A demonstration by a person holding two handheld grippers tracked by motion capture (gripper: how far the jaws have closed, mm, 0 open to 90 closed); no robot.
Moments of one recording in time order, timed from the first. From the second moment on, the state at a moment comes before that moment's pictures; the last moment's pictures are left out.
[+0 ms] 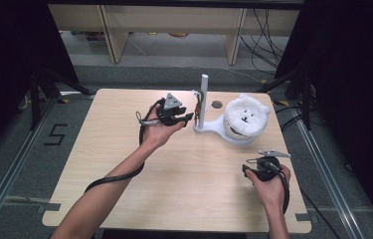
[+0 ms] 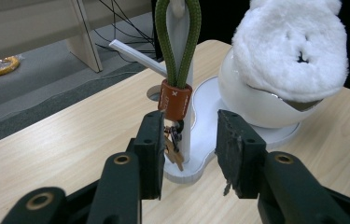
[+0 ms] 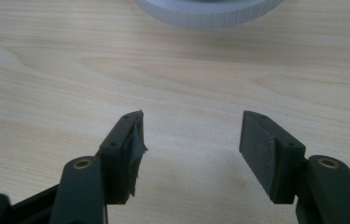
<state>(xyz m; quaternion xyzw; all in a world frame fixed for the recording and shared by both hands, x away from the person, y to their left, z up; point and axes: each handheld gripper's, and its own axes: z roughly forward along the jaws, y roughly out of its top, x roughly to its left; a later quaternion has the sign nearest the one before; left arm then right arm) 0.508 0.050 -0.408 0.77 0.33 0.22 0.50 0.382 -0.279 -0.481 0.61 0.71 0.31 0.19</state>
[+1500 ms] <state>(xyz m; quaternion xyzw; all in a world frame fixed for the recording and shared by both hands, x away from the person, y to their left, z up) 0.373 0.210 -0.515 0.72 0.42 0.26 0.49 0.382 -0.273 -0.486 0.61 0.71 0.30 0.19</state>
